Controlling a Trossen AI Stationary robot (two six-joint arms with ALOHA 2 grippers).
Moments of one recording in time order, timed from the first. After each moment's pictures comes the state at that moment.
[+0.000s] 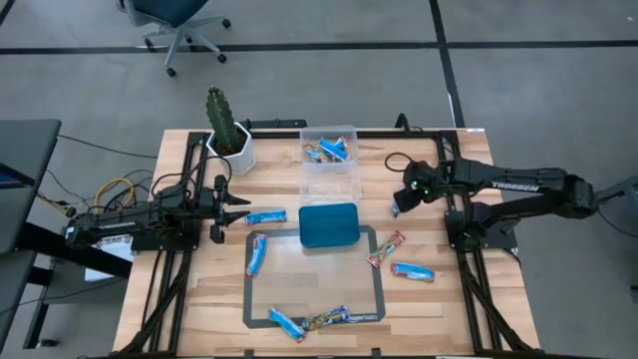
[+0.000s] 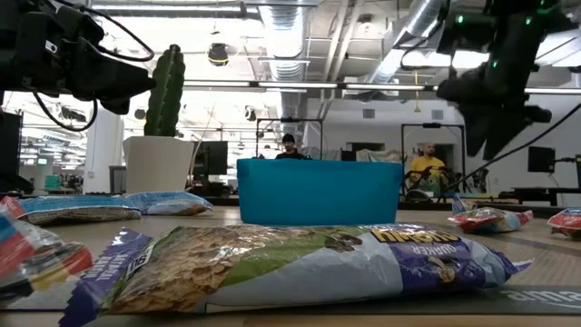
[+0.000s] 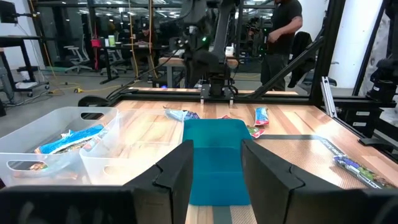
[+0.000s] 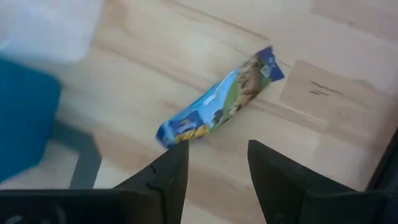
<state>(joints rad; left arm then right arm) 0.16 0.04 0.01 0.06 0.12 -0.01 -0.28 1.02 0.72 -0.97 0.13 0.84</state>
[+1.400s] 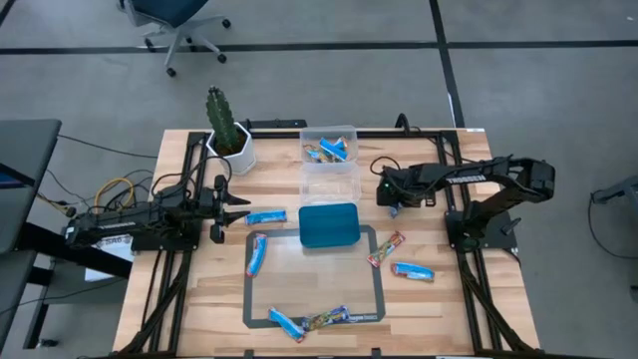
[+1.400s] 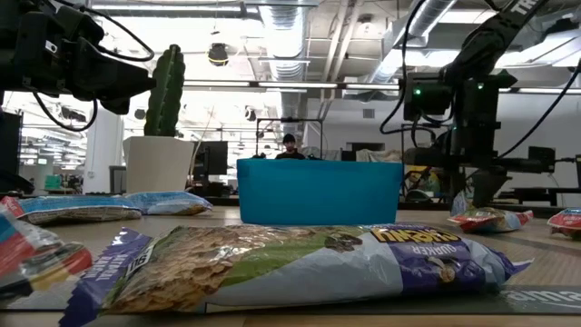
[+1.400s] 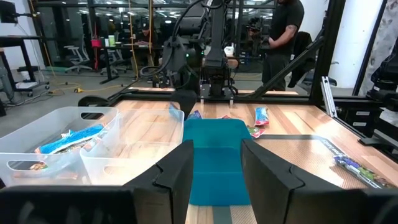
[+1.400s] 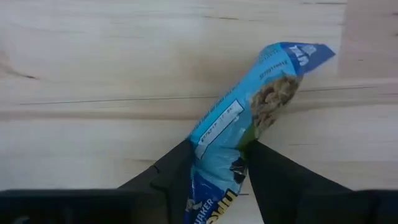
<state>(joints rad) 0.16 0.04 0.01 0.06 0.12 -0.01 -0.35 1.46 0.64 -0.64 0.06 1.20</state>
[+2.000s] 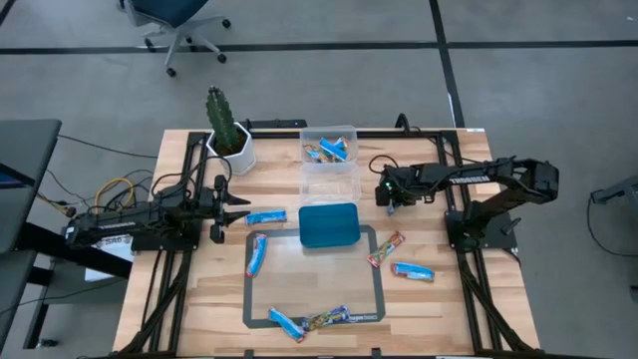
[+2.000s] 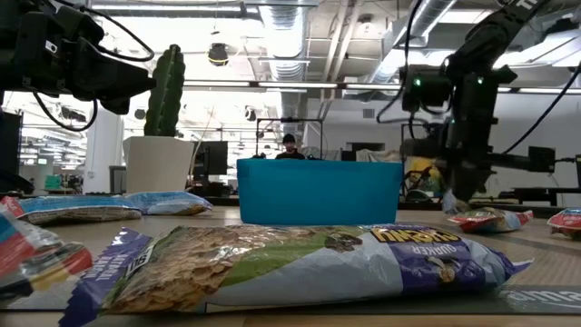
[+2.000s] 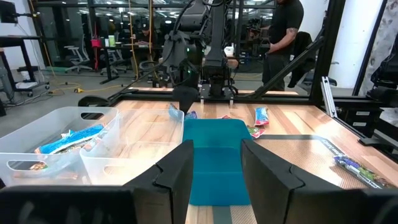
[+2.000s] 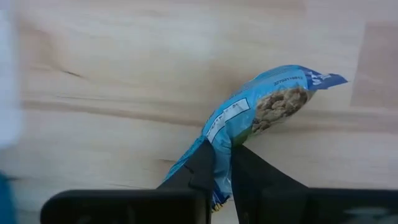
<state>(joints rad) 0.16 0.04 0.01 0.06 0.12 -0.01 -0.35 1.40 0.65 -0.62 0.09 1.09</state>
